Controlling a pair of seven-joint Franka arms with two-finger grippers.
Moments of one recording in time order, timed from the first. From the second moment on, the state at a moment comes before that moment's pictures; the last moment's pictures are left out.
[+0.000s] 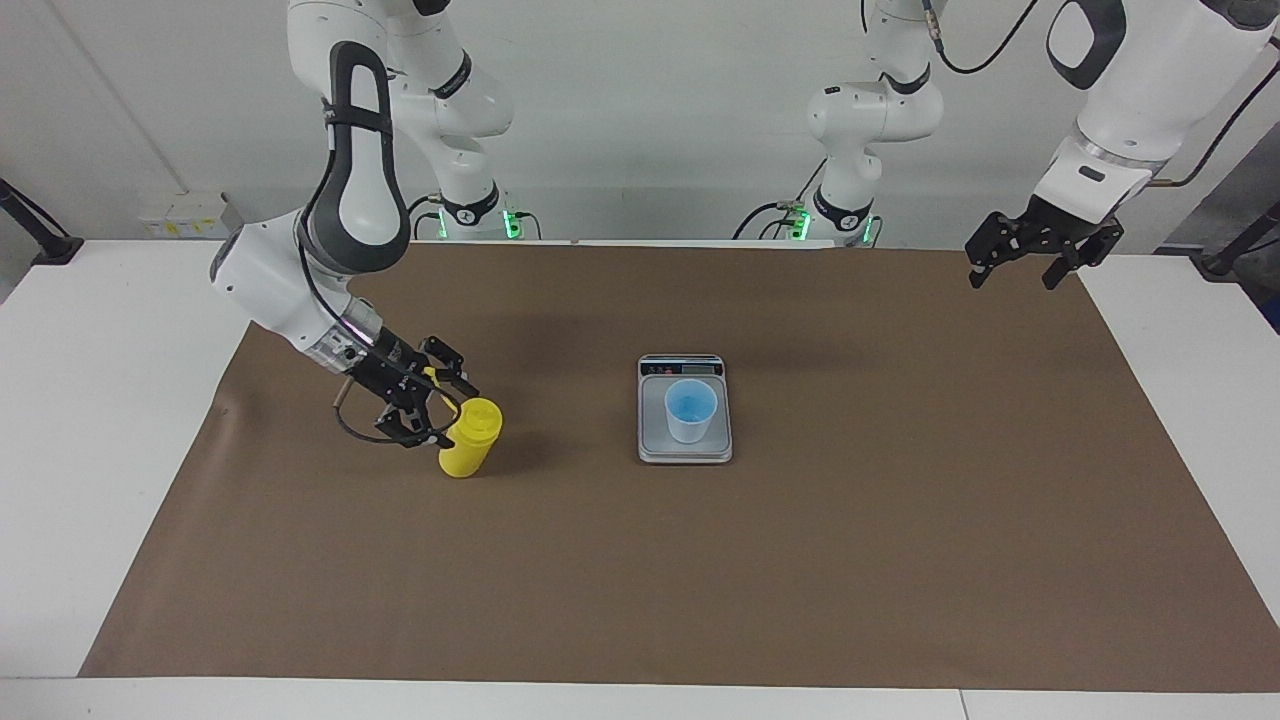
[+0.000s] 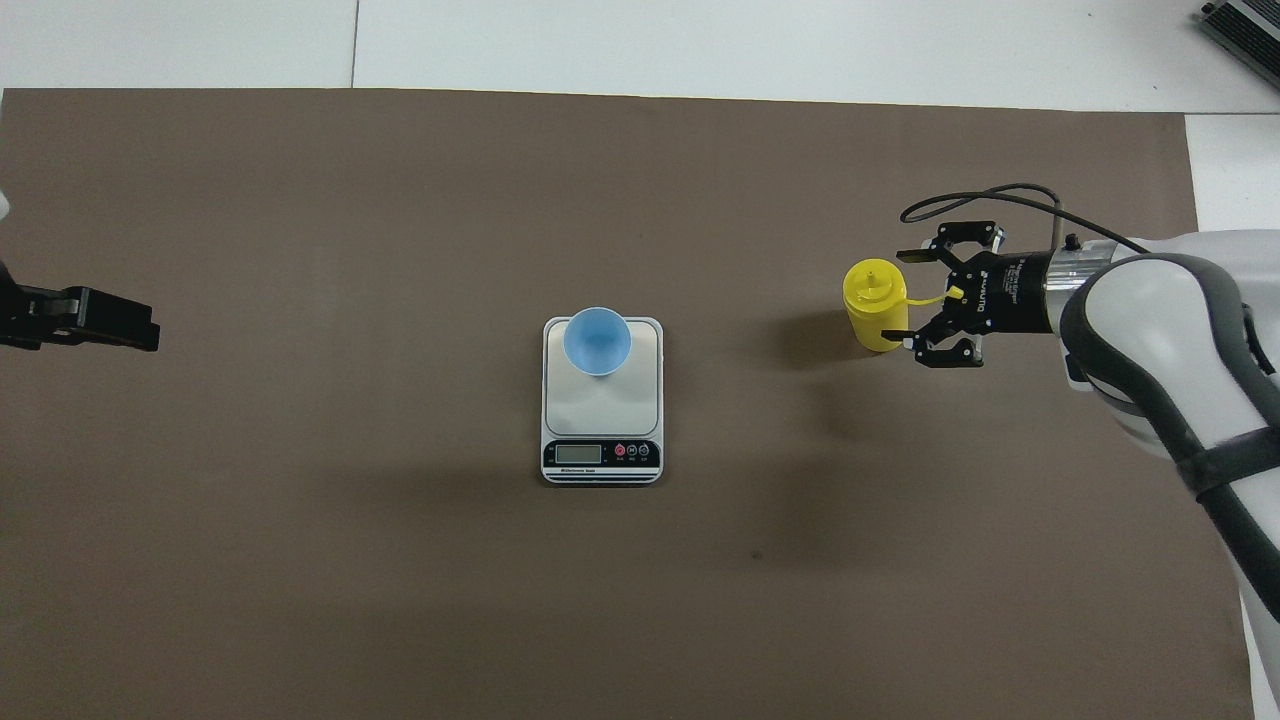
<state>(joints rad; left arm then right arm) 0.00 -0.04 -0.05 -1.64 -0.01 1.59 0.02 -0.09 0.20 0.08 -1.96 0.81 2.19 1.30</state>
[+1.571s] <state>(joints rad) 0.00 -0.04 -0.05 -1.64 -0.01 1.59 0.02 -0.05 0.04 0.08 -1.96 0.21 2.12 0.80</state>
